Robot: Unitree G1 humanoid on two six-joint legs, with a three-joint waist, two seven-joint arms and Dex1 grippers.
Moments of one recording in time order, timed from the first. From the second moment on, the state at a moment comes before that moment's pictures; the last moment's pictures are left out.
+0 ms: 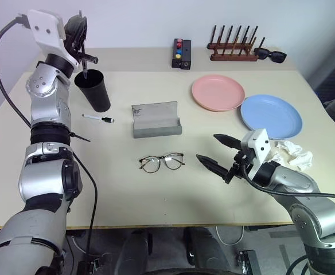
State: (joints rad) left arm -1.12 0.51 0.26 0.96 -0.18 -0.33 -0.45; right arm -0.04 -0.57 -0.07 -0.56 0.54 0.55 0.61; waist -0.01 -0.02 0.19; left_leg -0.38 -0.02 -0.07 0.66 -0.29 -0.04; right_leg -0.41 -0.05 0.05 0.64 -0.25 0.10
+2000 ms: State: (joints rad) left arm -1.17 0.49 0.27 1.16 -0.21 -0.45 -0.57; right arm -0.04 -0.56 -0.04 -0.57 0.55 0.55 0.59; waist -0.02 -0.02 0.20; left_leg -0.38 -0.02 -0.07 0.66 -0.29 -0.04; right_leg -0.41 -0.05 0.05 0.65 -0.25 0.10
